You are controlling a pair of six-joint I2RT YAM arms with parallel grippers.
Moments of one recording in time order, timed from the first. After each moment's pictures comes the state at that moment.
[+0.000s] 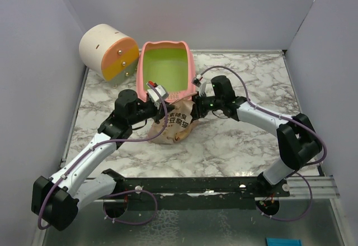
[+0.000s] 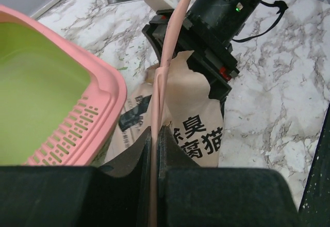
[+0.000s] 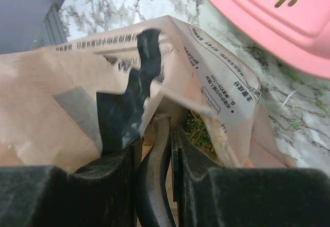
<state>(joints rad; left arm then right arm) -0.51 0.99 0.74 0.02 0.50 0.11 0.58 1.61 1.02 -0.01 -0.70 0.28</state>
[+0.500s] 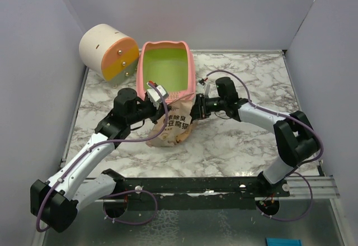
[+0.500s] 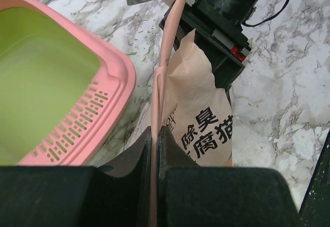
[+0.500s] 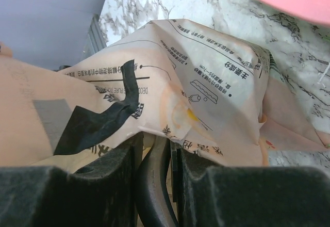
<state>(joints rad) -0.51 0.97 0.78 -0.11 0.44 0.16 0.52 1.63 0.95 0.09 -0.86 0.52</state>
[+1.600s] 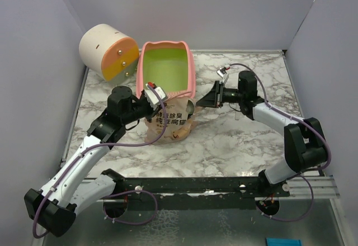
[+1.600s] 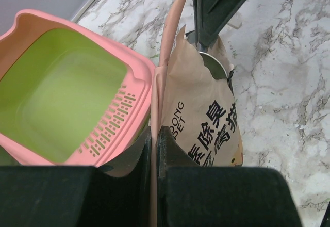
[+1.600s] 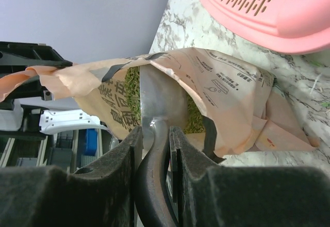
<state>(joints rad) -0.51 0.93 0.90 -0.28 0.42 0.34 0.33 1.55 0.88 0.35 -1.01 0.83</state>
